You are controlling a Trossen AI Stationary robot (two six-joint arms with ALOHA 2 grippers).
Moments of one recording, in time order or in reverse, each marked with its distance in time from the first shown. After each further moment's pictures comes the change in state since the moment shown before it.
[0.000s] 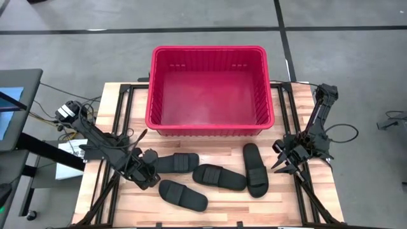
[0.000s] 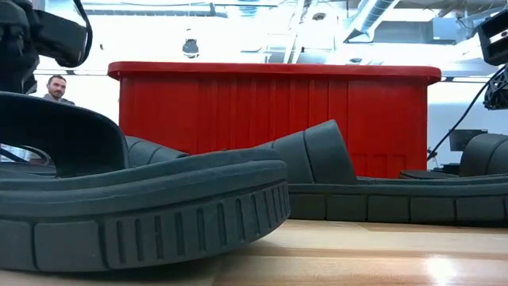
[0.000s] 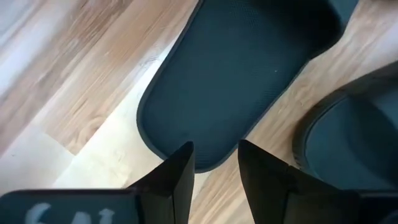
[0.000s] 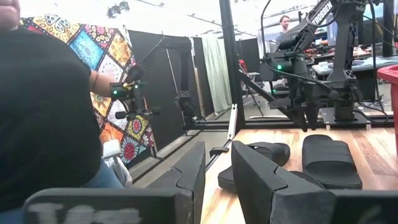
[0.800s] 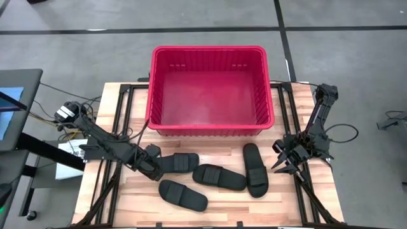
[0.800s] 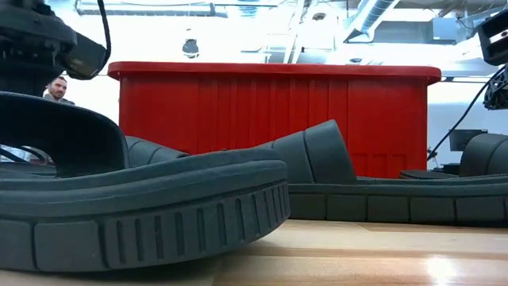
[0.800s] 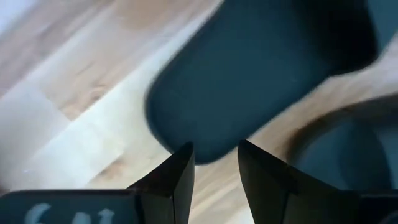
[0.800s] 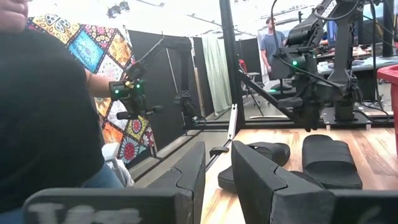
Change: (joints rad) left arm 0.154 0.000 0.029 -0.056 0.186 -0.058; right arm 0.000 0.000 0.000 0.000 0.000 0.000
